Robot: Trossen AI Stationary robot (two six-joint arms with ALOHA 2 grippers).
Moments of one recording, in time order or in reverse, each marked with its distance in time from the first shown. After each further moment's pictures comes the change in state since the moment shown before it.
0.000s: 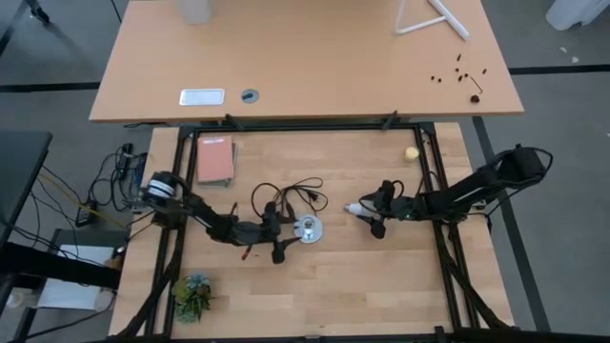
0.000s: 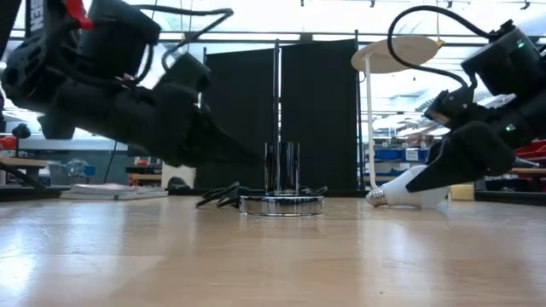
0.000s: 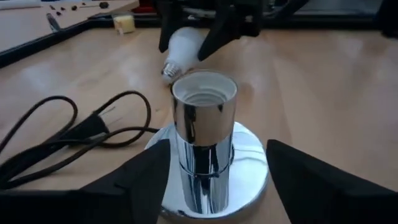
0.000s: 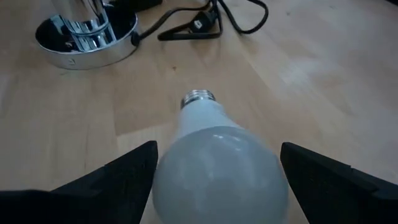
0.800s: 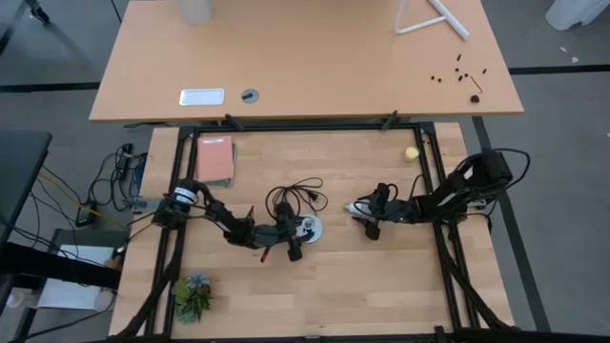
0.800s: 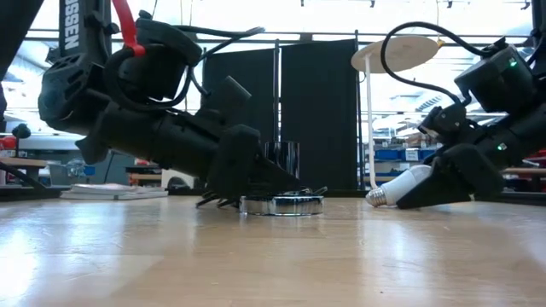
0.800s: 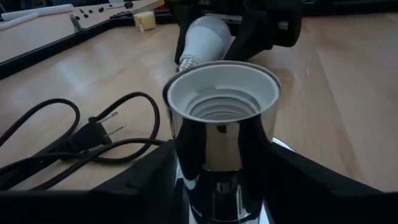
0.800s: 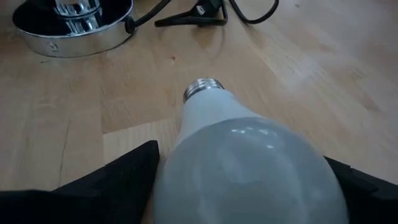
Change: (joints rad) left arm 0.032 0.182 0.175 0.006 -0.080 0.049; right arm -0.003 0.324 0.001 0.341 0.018 -0.033
